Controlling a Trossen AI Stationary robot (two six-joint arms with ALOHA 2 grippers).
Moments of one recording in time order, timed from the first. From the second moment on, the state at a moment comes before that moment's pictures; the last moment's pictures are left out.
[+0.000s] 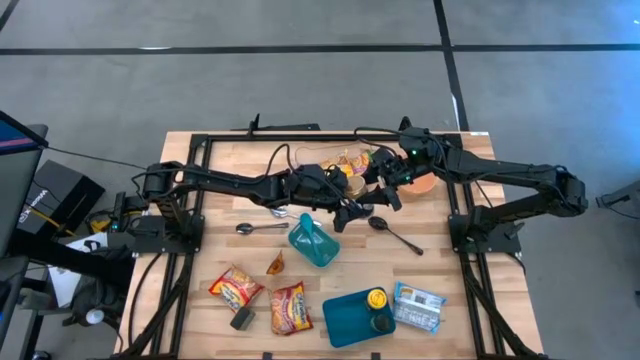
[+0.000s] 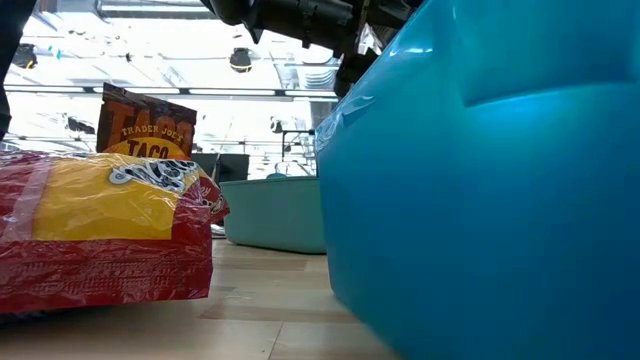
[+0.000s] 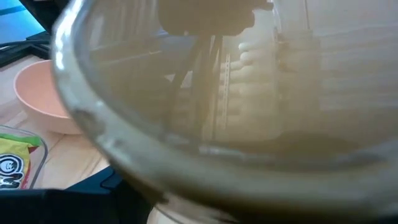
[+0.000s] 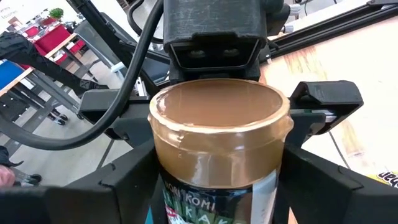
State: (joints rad) left arm 0.06 1.79 1.27 0.27 0.06 -0.38; right arm -0.32 1.19 0.93 -0.12 -0.60 0.26
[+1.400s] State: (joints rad) left arm 0.06 1.79 1.27 0.27 0.05 -0.38; right arm -0.31 1.20 0.93 -0.08 -0.60 0.28
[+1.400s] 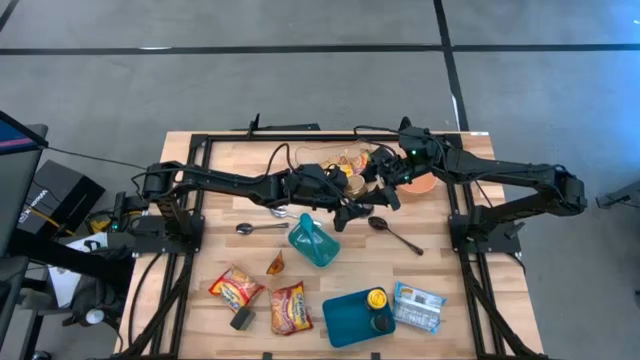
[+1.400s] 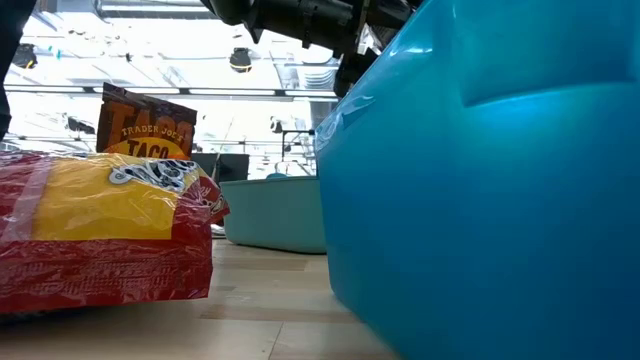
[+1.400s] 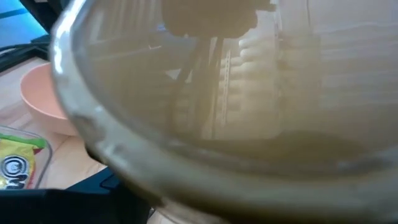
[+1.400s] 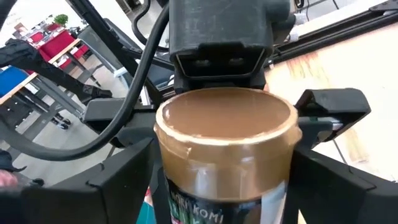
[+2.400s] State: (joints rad) left arm 0.06 1.80 1.27 0.26 0.05 -0.39; right arm -0.31 1.25 0.93 -0.07 -0.63 0.28
